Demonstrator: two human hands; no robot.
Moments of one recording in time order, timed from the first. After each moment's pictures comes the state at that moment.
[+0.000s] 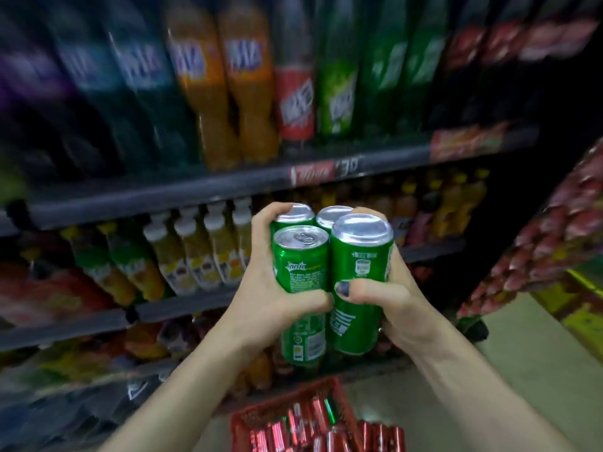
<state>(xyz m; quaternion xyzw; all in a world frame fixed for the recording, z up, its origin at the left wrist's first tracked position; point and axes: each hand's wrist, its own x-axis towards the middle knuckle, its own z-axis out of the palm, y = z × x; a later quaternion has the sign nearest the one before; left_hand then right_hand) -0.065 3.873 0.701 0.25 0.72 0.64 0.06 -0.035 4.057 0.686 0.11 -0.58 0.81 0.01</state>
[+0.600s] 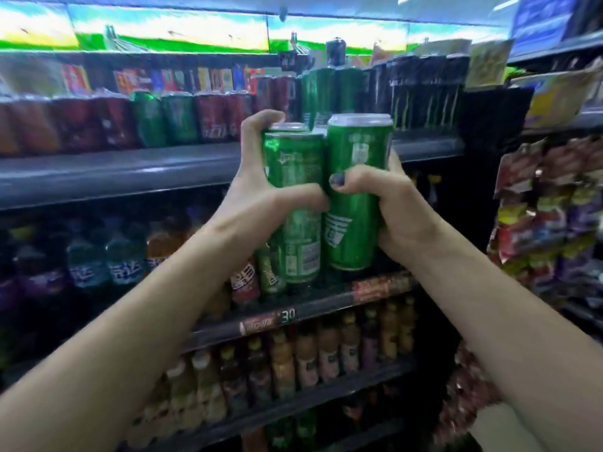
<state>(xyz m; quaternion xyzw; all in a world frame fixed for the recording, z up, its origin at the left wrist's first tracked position) -0.114 3.990 0.992 0.35 0.67 0.64 -0.10 -0.089 4.166 0.986 0.20 -0.61 0.74 0.19</state>
